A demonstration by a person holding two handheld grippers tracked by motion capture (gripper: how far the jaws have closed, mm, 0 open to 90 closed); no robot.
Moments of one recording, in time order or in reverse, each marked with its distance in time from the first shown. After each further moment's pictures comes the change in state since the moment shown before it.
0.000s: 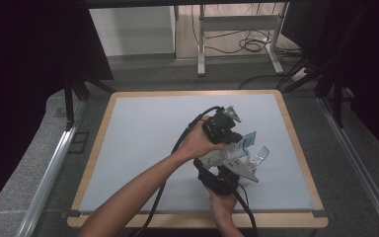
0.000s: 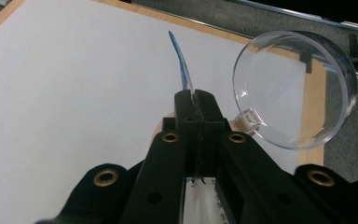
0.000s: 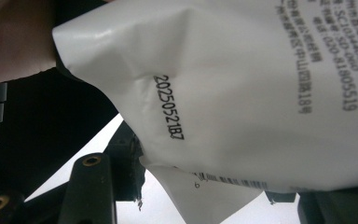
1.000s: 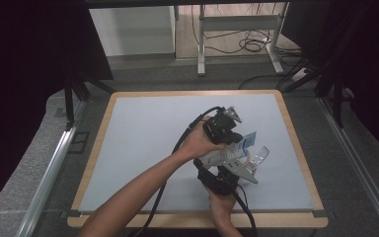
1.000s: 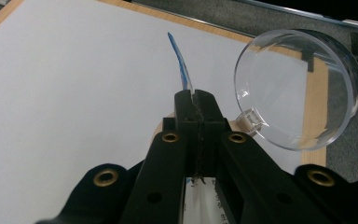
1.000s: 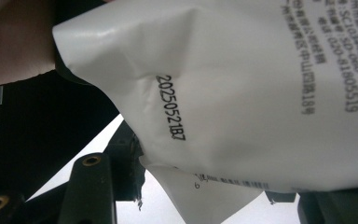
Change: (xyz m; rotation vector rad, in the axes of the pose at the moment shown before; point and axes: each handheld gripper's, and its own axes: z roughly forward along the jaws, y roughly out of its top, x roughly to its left) left arm 0.000 0.000 0.002 0.004 0.001 0.003; right arm 0.001 -0.003 0.002 -0.020 -0.015 0.004
